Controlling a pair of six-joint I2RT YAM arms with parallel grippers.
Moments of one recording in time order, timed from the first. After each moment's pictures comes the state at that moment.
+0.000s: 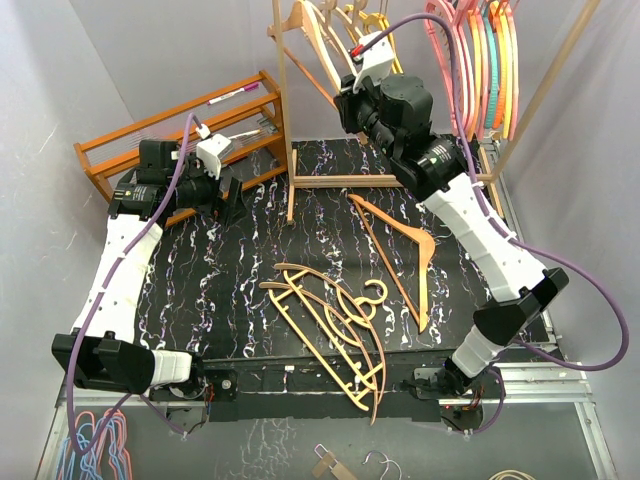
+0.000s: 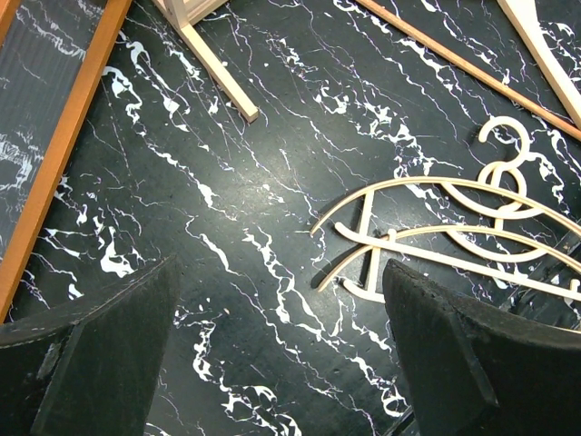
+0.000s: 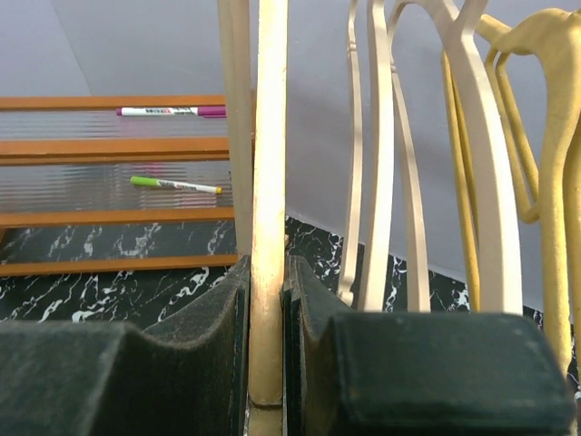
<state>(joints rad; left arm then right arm) -0.11 1.31 1.44 -0.88 0.54 0.30 0.62 1.62 1.98 -0.38 0.18 -0.05</state>
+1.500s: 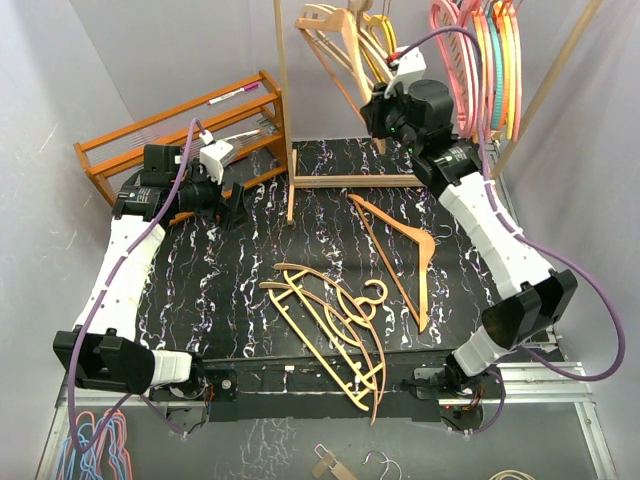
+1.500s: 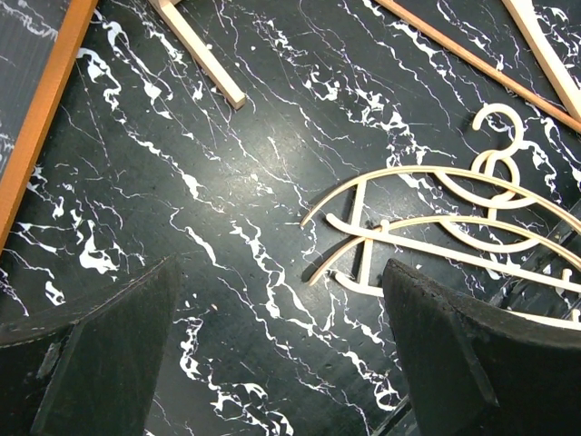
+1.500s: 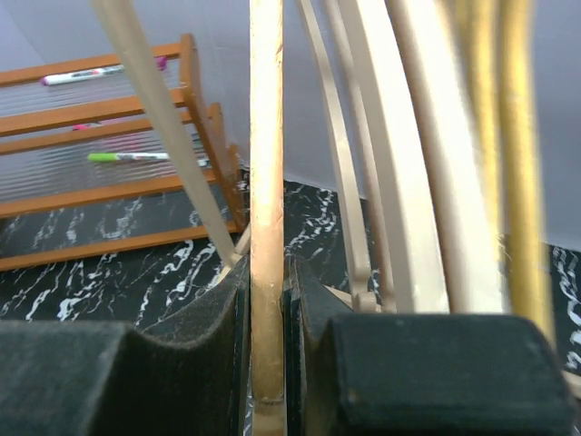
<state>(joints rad) -0.11 1.31 1.40 -0.87 0.56 0.30 0.44 1.60 1.79 -0.30 0.03 0.07</state>
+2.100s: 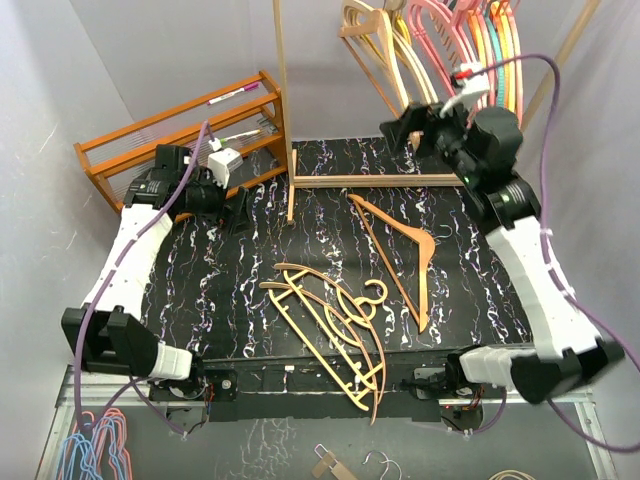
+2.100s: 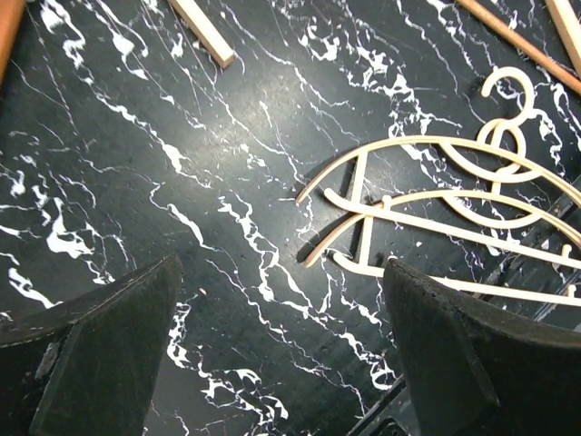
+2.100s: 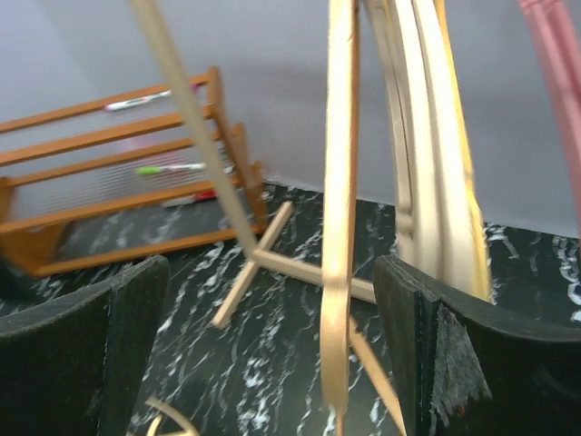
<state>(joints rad) -0.10 1.36 1.38 -0.91 0.57 0.33 0.29 1.33 1.61 -0.30 -0.11 0.16</state>
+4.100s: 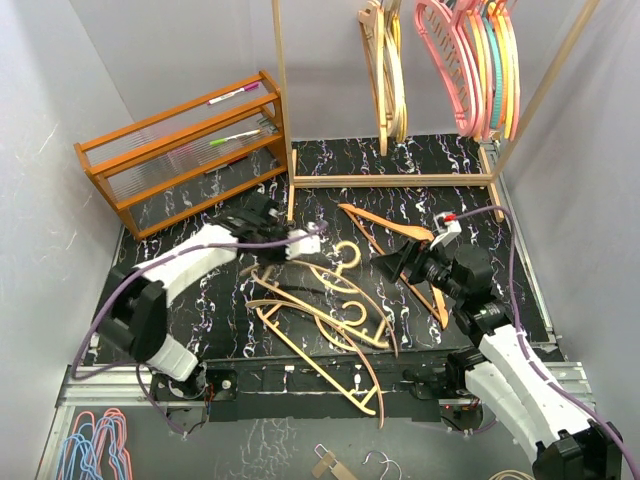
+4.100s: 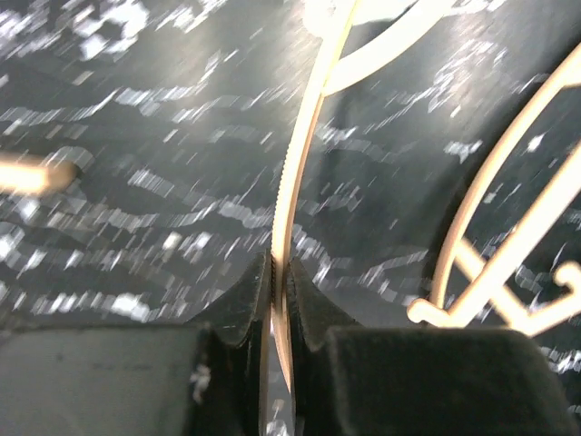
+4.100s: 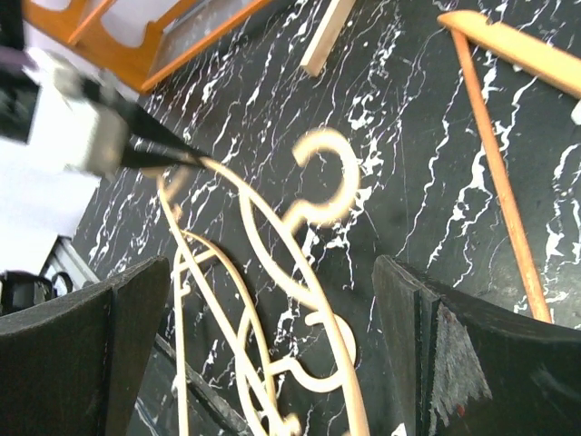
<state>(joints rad) -0.59 1.58 1.05 -0.61 0.35 0.94 0.29 0.65 0.44 -0.02 -0.40 0.55</state>
